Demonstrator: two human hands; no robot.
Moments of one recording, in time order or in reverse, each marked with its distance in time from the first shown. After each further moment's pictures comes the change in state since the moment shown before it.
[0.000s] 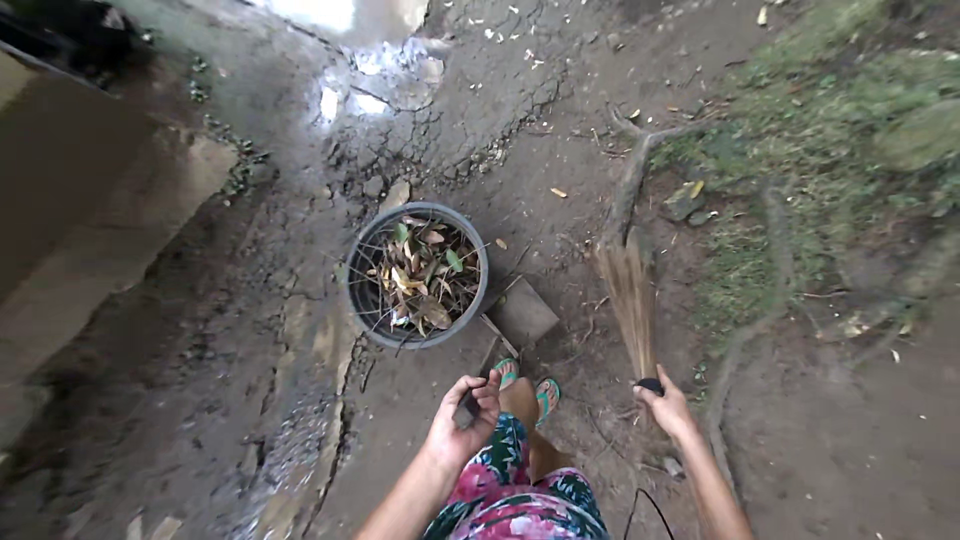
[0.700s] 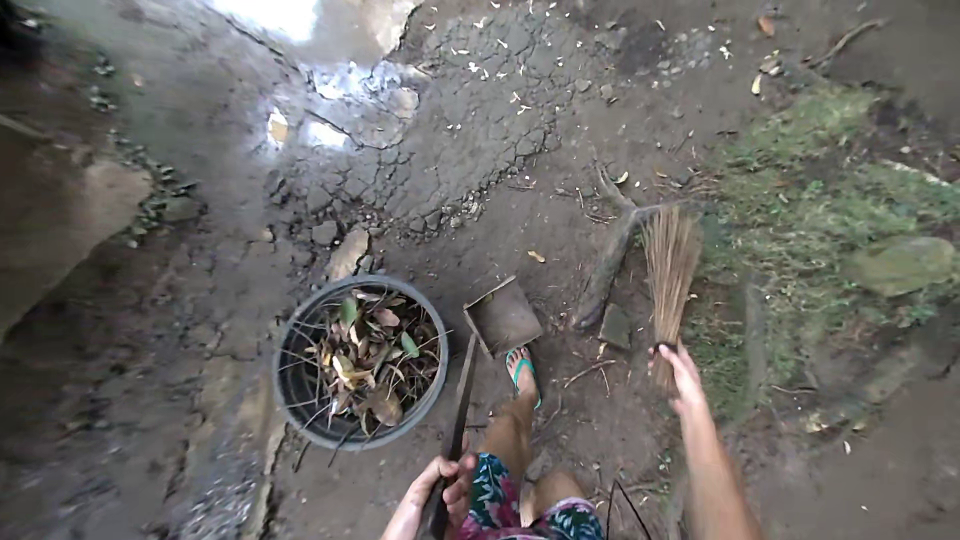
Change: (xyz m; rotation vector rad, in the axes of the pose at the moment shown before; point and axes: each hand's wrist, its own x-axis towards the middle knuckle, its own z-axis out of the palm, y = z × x) left_hand 0.095 0.033 0.204 0.254 -0.021 -0.075; right_hand 0.256 -0.270 -0.113 0.588 0.067 -0.099
